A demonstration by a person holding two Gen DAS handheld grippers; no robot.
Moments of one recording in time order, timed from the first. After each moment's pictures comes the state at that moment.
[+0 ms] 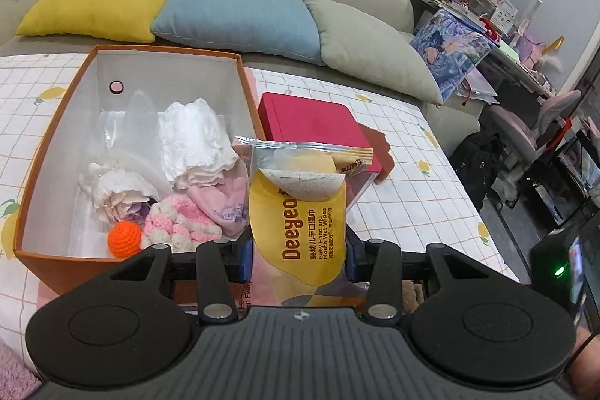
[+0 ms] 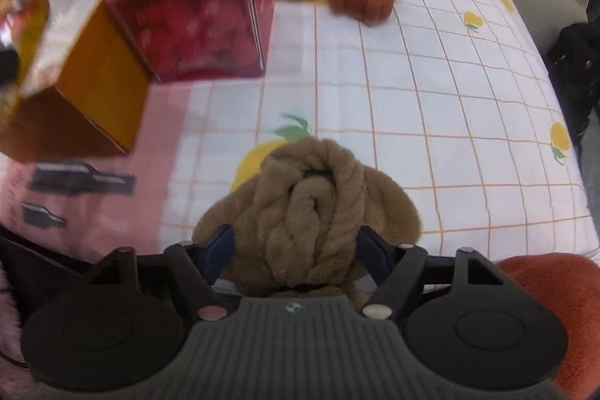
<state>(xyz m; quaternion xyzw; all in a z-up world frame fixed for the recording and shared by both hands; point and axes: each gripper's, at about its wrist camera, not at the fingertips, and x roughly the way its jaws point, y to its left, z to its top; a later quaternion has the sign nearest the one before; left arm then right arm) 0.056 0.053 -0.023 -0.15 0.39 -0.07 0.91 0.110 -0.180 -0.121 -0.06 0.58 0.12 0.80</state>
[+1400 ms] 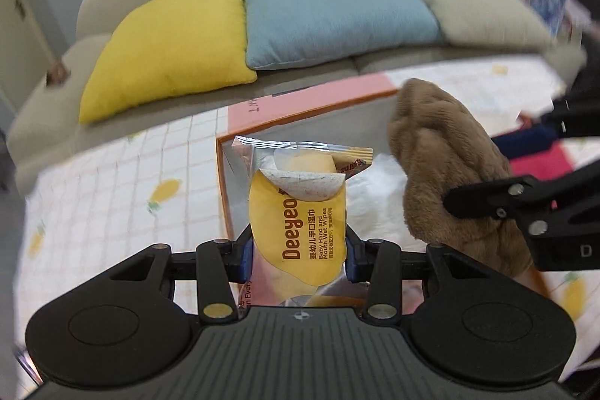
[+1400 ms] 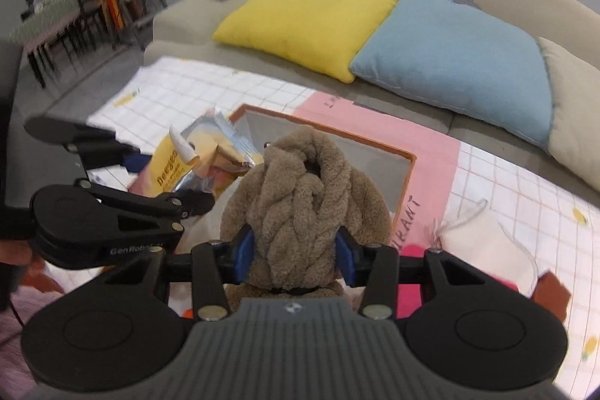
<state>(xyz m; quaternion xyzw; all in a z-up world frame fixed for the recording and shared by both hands) 0.185 0.146 -0.017 0.09 0.45 0.03 0.89 0.248 0.025 -0.012 -0.12 0.41 0.38 0.82</state>
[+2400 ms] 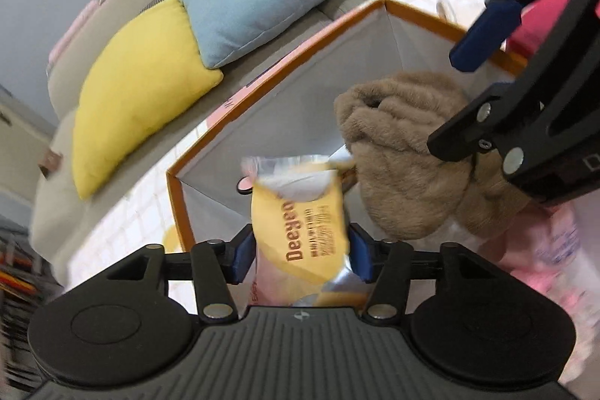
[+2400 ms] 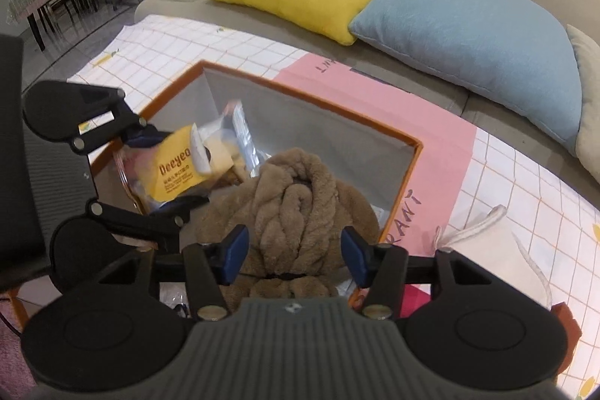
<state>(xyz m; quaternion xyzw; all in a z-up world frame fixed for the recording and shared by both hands) 0.225 0.122 -0.084 0.25 0.47 0.01 0.85 0.304 0.046 -0.067 -0.15 0.44 0.38 0.80</state>
